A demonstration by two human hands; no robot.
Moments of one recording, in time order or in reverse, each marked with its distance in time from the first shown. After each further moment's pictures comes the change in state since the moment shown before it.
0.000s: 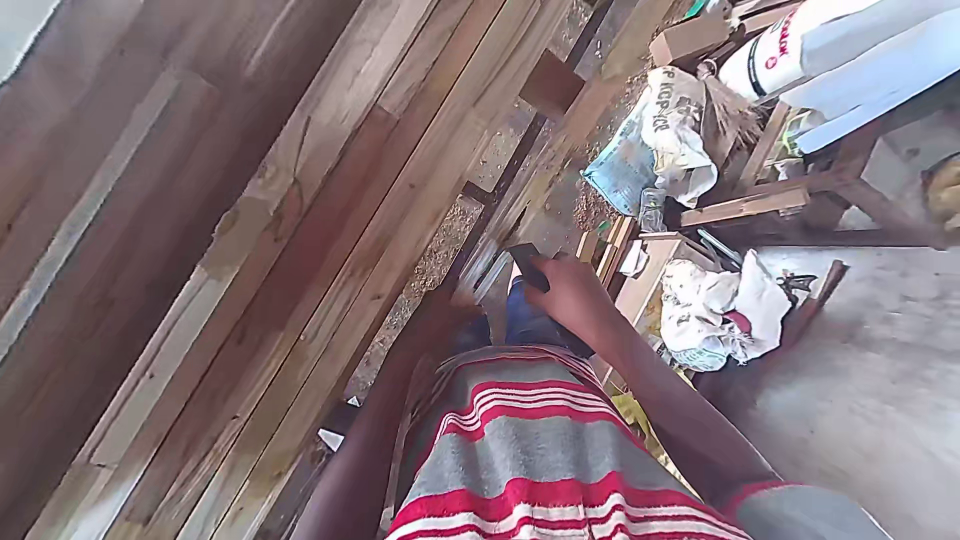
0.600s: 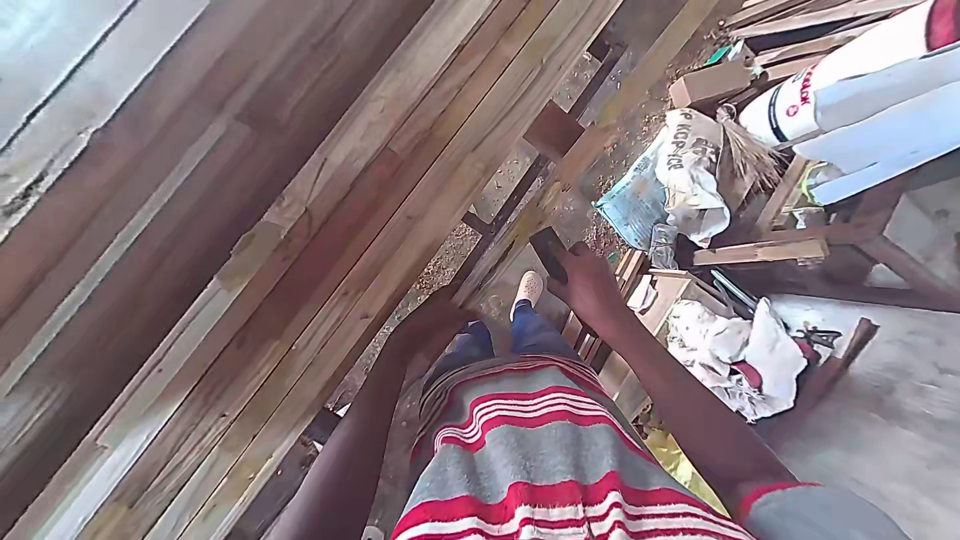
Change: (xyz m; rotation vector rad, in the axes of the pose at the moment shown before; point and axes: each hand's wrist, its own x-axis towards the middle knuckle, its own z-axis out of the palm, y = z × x) left_hand 0.028 0.033 -0.005 -0.160 -0.064 0.002; right_hand 0.051 0.060 -0.038 -0.076 0.168 -0.080
